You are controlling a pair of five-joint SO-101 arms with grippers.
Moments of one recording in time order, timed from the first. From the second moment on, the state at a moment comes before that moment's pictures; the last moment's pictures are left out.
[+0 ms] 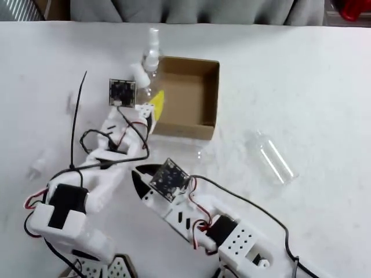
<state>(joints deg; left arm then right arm) 5.5 7.2 55.1 -34.3 6.9 -51.8 -57.2 86.1 -1.1 8.7</state>
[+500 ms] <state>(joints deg) 5.4 7.3 56.4 -34.5 6.9 -51.8 -57.2 86.1 -1.1 8.7</state>
